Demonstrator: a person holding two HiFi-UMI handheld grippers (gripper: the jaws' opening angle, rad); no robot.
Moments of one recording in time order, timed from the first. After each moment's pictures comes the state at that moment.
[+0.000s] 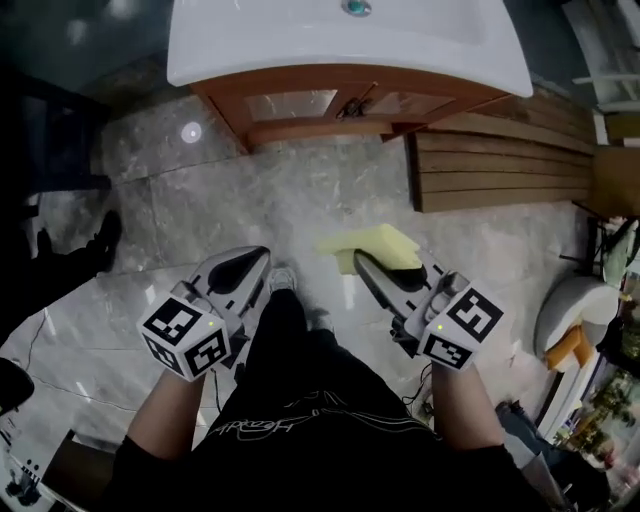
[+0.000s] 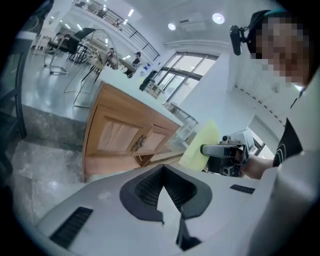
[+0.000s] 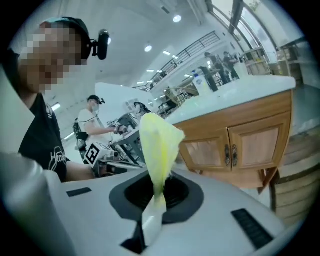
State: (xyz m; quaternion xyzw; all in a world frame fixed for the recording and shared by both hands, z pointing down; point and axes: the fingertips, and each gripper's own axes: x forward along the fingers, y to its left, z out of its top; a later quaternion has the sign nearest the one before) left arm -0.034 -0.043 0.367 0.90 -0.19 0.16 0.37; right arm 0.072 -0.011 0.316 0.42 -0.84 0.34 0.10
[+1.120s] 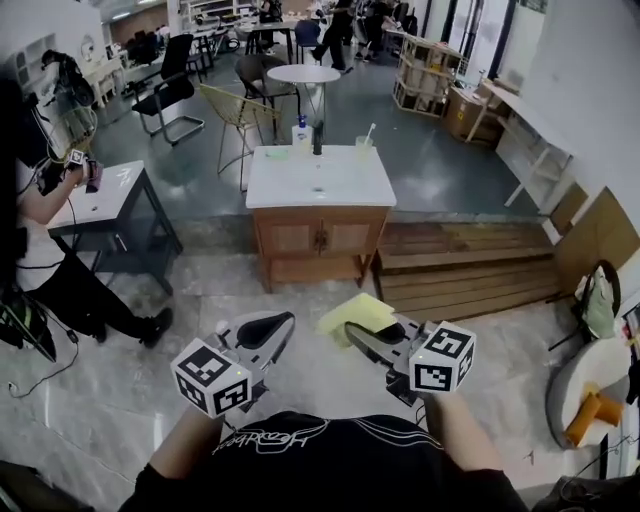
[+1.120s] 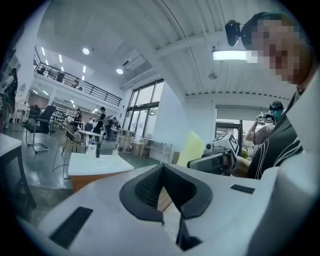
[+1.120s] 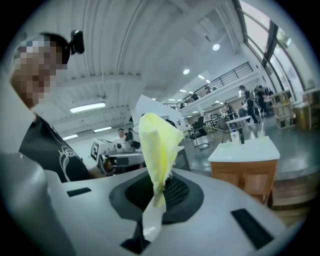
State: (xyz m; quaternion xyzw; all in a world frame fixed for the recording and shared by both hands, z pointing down) left arm -0.033 0.329 -0.011 0.98 -0.19 0.03 0.09; right arm 0.048 0.362 -0.001 0.35 -0.92 0.17 0.04
